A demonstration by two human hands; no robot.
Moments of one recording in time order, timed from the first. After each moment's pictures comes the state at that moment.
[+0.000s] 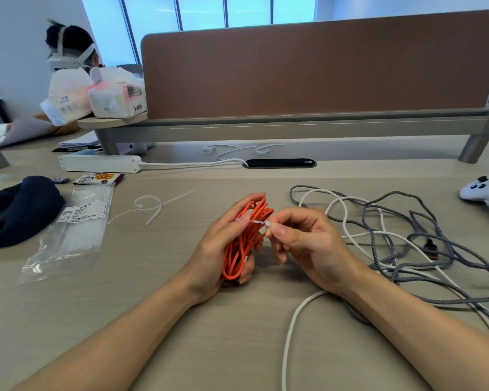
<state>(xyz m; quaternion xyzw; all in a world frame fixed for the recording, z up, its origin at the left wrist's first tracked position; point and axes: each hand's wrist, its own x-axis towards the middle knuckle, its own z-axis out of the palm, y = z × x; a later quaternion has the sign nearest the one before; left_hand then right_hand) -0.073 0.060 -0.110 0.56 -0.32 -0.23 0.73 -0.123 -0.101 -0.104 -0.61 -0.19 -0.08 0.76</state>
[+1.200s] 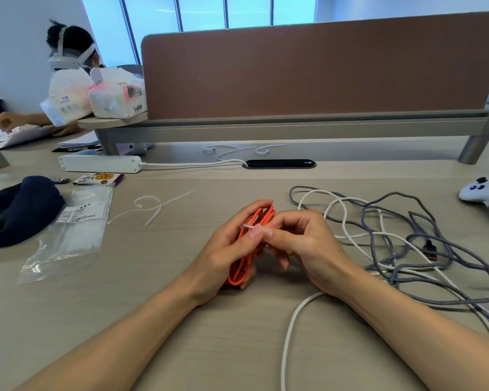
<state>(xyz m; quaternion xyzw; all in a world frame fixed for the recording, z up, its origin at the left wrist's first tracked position) -0.075 0.060 -0.113 0.61 -0.37 -0.20 0.67 -0.125 -0.095 -0.101 -0.68 -0.15 -0.11 0.71</state>
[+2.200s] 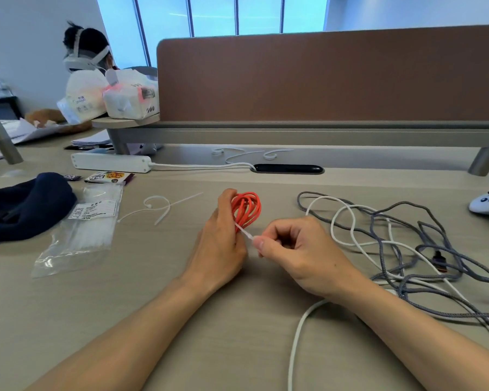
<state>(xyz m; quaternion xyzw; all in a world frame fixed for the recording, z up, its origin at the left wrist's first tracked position) -0.047 0.059 -0.124 0.85 -0.27 0.19 0.40 -0.135 -0.080 -0.082 -0.82 -0.14 -0.13 0.55</state>
